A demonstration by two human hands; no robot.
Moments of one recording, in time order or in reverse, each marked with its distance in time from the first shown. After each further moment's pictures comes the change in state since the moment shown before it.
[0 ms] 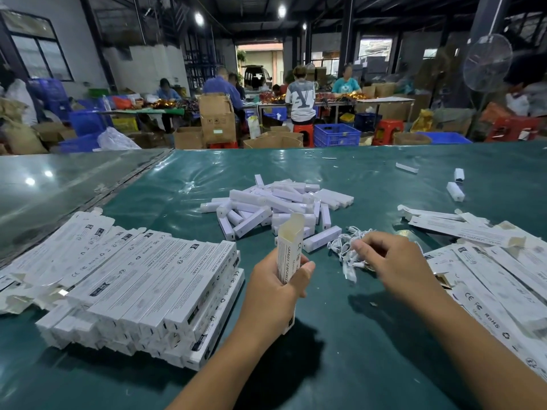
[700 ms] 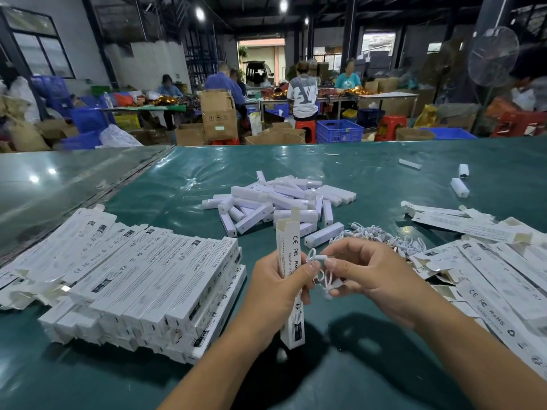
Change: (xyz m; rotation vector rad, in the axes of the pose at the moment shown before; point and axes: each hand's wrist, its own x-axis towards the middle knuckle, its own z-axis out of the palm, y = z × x) left_hand 0.001 0.005 0.001 -0.266 -0.064 -0.068; right_hand -0.019 -0.036 0.017 0.858 -0.398 0.211
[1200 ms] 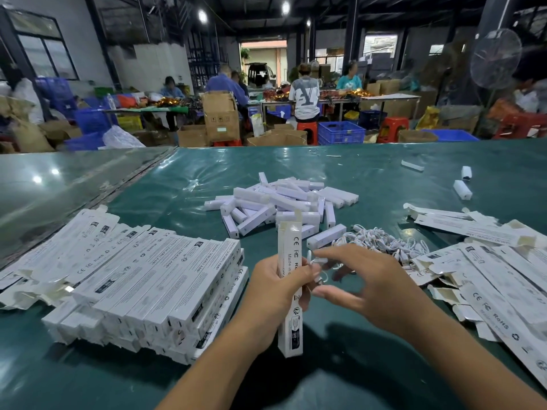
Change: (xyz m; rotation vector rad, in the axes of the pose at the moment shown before) left_hand 0.002 -0.001 -0.005 -0.074 -0.049 -0.057; right_hand -0.009 -0.002 0.005 -1.055 0.012 -0.739
